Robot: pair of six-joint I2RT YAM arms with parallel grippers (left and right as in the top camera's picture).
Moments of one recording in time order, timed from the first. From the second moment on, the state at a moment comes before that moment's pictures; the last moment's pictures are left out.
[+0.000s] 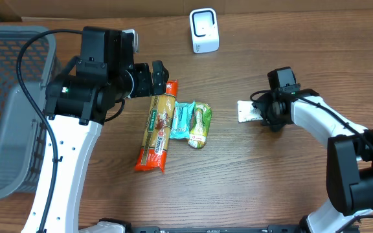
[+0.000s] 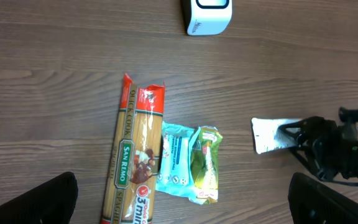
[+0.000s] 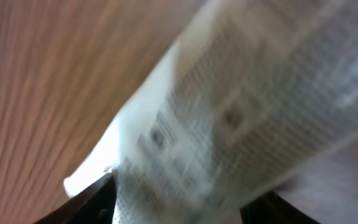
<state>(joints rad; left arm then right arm) -0.20 1.45 1.66 -1.12 0.14 -0.29 0.19 1.82 1.06 -0.48 -0.08 1.02</state>
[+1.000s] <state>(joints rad) -0.20 1.45 1.66 -1.12 0.14 -0.29 0.13 1.76 1.21 -0.72 -0.18 0.61</state>
